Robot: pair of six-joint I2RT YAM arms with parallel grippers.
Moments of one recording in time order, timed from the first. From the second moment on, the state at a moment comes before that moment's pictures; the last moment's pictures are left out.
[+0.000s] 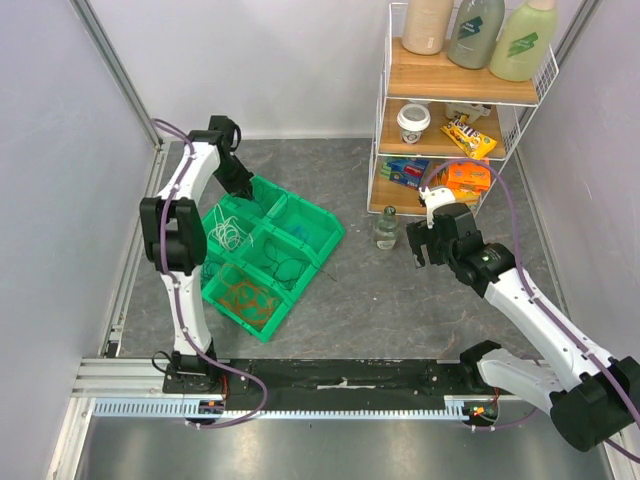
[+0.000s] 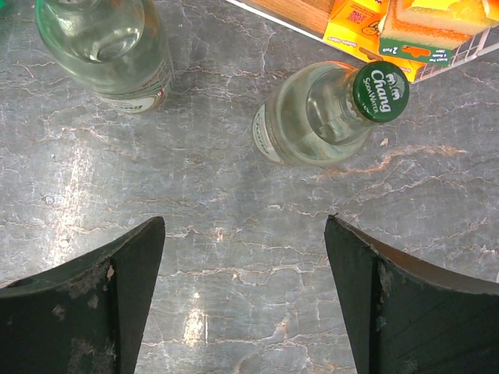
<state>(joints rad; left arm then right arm) -0.07 2.14 1.94 -1.04 0.06 -0.73 0.44 1.02 0.84 -0.58 0.27 0.02</state>
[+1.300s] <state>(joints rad) 0.22 2.37 2.15 -0.97 0.16 -0.66 0.44 1.07 0.94 -0.58 0.27 -0.01</state>
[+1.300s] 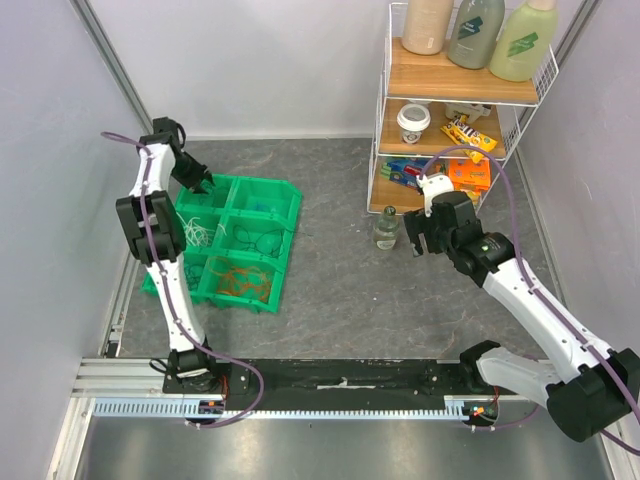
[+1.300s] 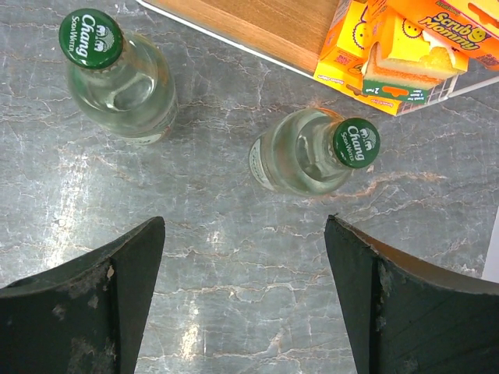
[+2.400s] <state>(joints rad) -0.24 1.46 1.65 -0.65 0.38 -0.59 0.44 0.97 1.08 -0.61 0.34 0.18</state>
